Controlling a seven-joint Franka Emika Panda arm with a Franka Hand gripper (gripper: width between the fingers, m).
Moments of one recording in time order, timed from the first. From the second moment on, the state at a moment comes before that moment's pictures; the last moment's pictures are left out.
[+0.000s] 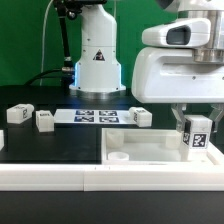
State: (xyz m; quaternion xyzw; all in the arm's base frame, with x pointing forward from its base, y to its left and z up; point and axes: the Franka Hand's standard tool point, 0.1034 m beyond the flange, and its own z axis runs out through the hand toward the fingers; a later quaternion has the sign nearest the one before) arm 0.623 0.109 0.072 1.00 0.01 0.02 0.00
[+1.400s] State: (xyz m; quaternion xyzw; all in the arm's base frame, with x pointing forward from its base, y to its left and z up) arm 0.623 0.119 0.071 0.87 -0.49 0.03 -0.03
